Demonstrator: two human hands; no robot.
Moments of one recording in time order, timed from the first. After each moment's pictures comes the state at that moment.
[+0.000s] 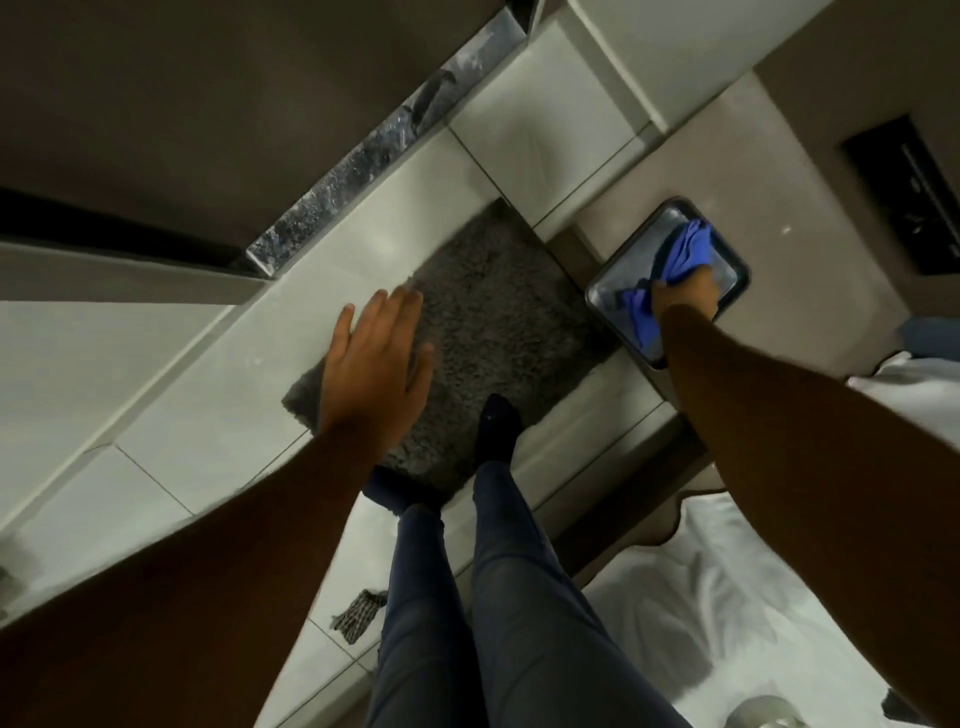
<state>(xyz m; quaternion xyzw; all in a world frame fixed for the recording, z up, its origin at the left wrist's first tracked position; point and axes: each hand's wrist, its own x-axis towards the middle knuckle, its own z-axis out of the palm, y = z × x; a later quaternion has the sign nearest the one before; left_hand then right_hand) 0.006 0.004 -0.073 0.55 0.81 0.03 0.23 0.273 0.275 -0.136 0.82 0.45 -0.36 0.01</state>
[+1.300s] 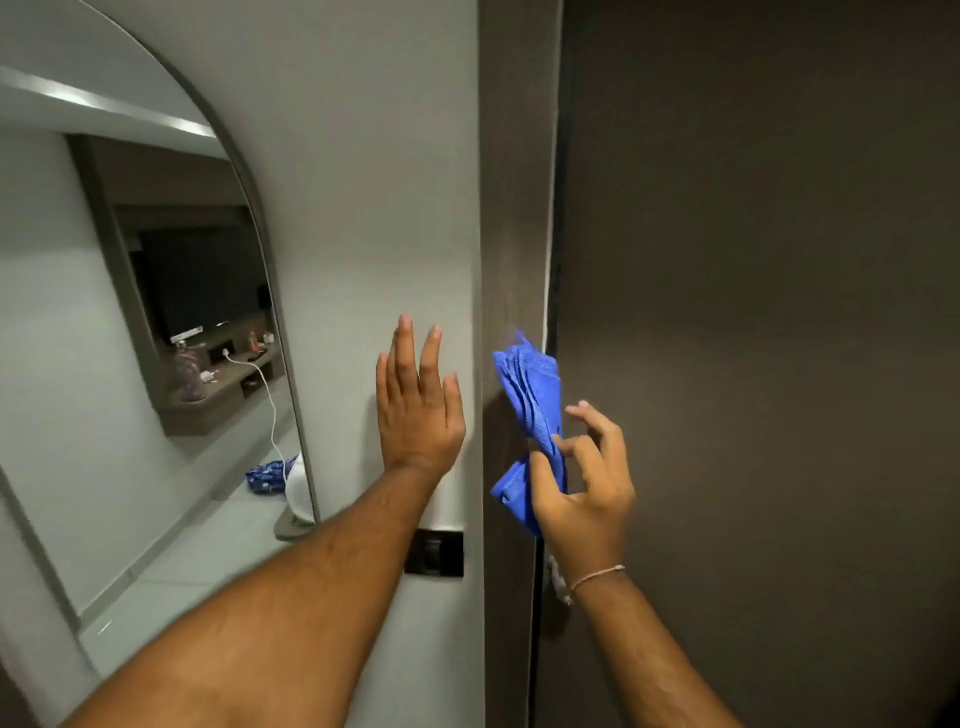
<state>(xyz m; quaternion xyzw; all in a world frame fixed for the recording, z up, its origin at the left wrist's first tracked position) -0.342 -0.196 0.611 0.20 0.79 0.27 -0.52 -0.214 -0.044 0.570 -0.04 0.70 -0.35 -0.63</state>
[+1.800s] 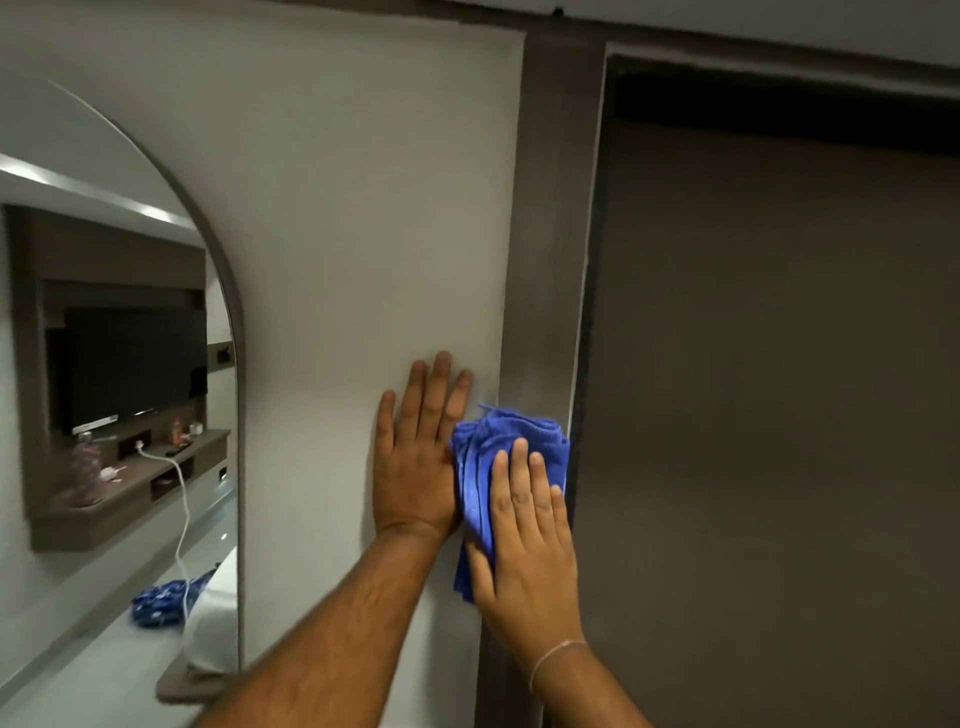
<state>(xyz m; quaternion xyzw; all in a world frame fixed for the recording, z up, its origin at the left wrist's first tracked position) -0.426 -0.180 0.697 0.20 0.74 0.14 -0.62 -0.325 -0.066 0.631 -0.01 0.85 0.00 -0.53</state>
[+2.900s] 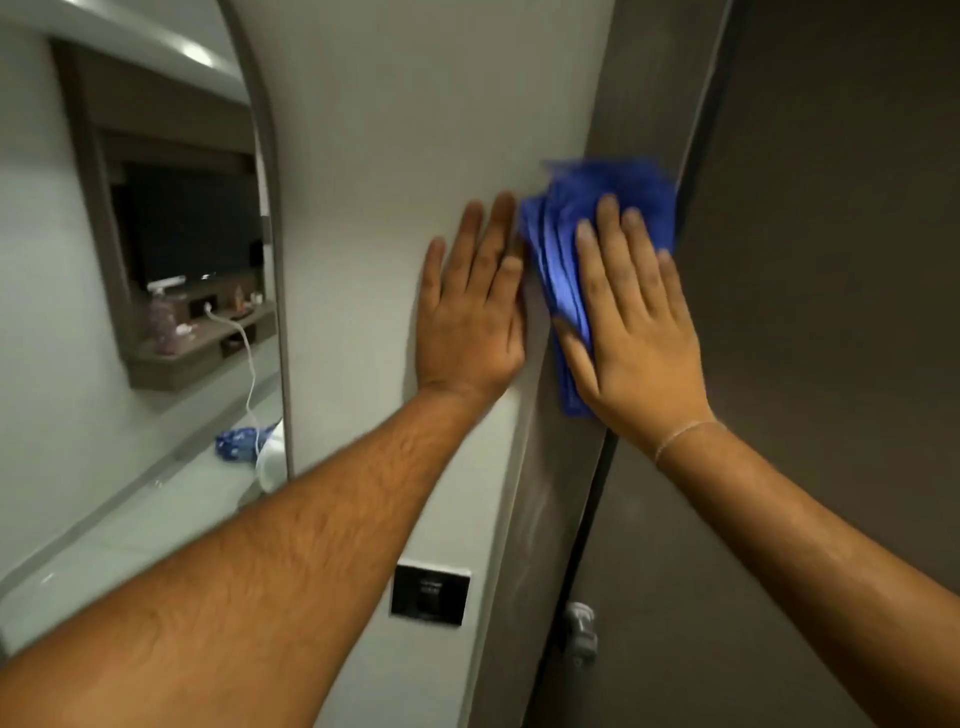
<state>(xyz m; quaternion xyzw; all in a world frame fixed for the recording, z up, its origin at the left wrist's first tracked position) -0.420 -0.178 0.689 0.22 0.72 0.21 -0.62 -0.331 -0.011 0.713 -0.11 0.81 0.13 -0.56</state>
